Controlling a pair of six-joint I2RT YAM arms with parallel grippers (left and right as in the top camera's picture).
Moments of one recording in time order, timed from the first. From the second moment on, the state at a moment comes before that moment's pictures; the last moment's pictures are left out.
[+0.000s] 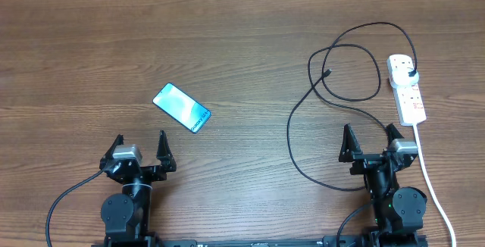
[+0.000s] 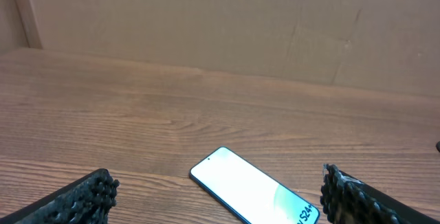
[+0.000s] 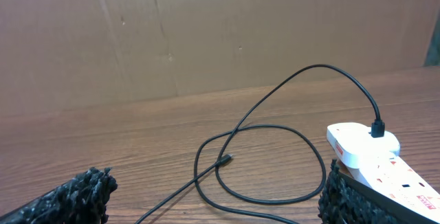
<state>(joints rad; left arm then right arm) 0.04 0.02 0.01 -0.08 0.01 -0.15 0.04 0.01 0.02 -0.03 -0.02 0.15</state>
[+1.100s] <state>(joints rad) 0.04 0.02 0.01 -0.05 0.12 -0.12 0.04 0.01 0.02 -0.03 -0.02 0.15</state>
